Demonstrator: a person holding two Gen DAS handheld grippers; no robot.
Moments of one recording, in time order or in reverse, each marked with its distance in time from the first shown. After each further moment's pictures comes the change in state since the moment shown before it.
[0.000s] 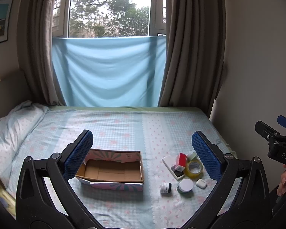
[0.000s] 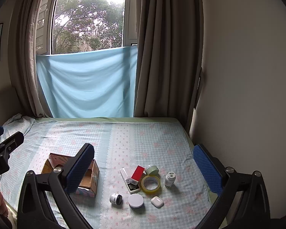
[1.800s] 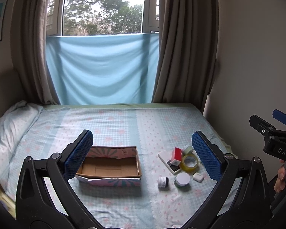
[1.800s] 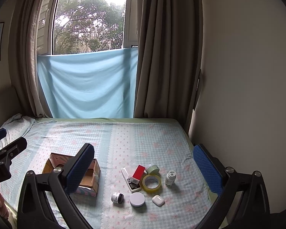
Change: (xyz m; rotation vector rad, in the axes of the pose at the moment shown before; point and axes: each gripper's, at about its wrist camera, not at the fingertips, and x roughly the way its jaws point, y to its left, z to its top) left arm -0.008 0.005 -0.010 0.047 0.021 -0.136; right arm -0.009 0.006 -0.004 -0.008 -0.010 0.004
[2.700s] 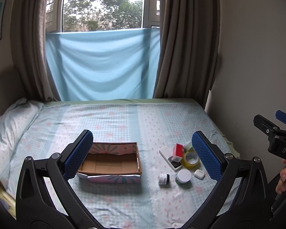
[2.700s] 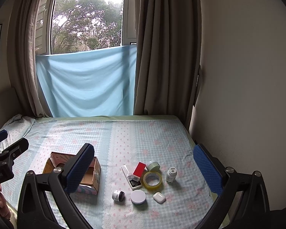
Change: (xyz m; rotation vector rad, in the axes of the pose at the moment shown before) left arm 0.014 -0.007 -0.005 0.026 0.043 -0.015; right arm 0.005 -0.005 -0.010 0.023 0.027 0.008
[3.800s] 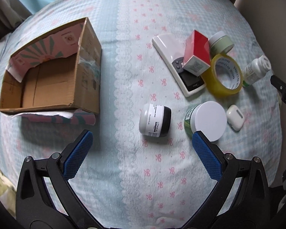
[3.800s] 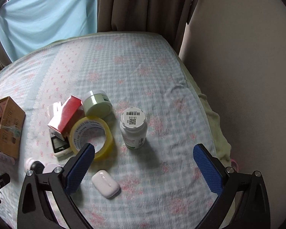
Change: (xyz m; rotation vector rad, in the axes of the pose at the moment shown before) left arm 0.347 -0.095 -0.230 0.078 0.796 0.038; right arm 0.350 -0.144 -0.186 -0.064 0.520 -0.065
